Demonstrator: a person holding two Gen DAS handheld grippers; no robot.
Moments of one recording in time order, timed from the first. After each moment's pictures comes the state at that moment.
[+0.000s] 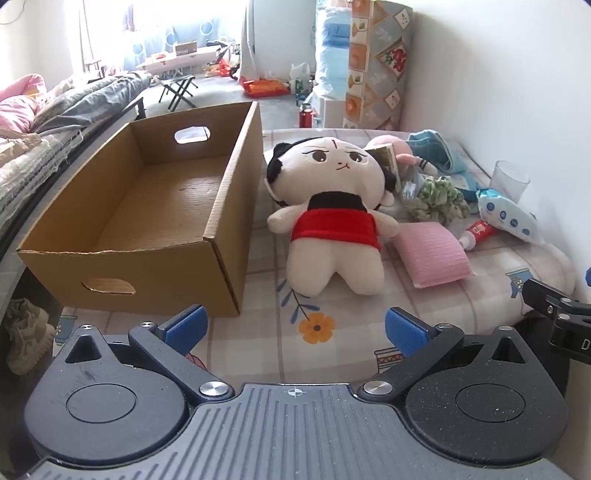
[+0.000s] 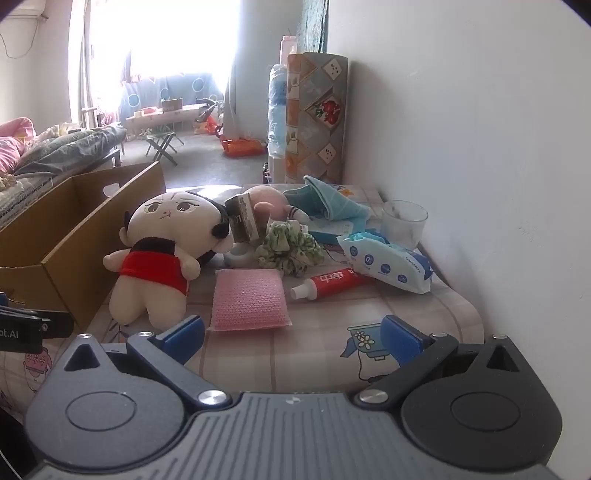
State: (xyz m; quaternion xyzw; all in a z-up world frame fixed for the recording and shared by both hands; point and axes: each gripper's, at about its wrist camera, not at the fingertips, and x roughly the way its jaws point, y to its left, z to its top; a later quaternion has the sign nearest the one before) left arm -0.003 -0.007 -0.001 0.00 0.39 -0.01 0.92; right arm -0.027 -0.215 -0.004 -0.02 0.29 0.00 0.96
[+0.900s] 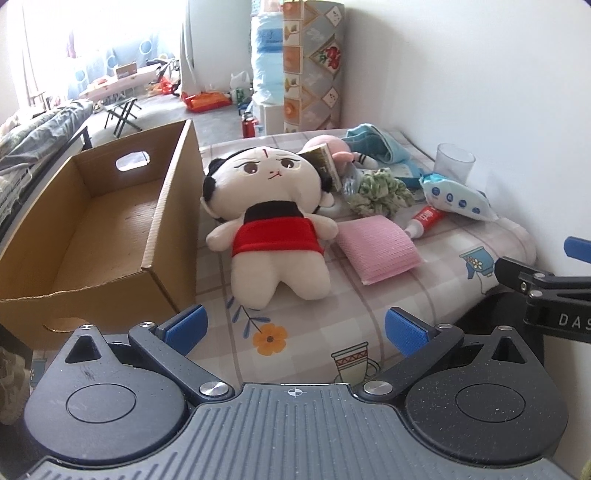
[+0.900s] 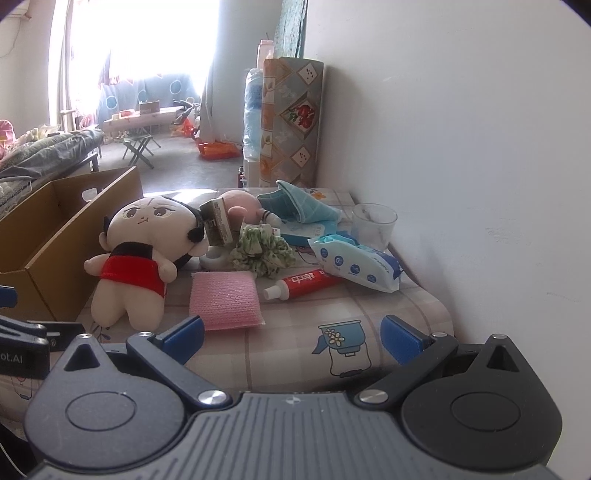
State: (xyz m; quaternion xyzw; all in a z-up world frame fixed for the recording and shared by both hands) left arm 0.001 -0.030 0.000 0.04 0.38 -0.11 0.92; right arm -0.037 -0.225 0.004 -0.02 0.28 -0.05 0.96
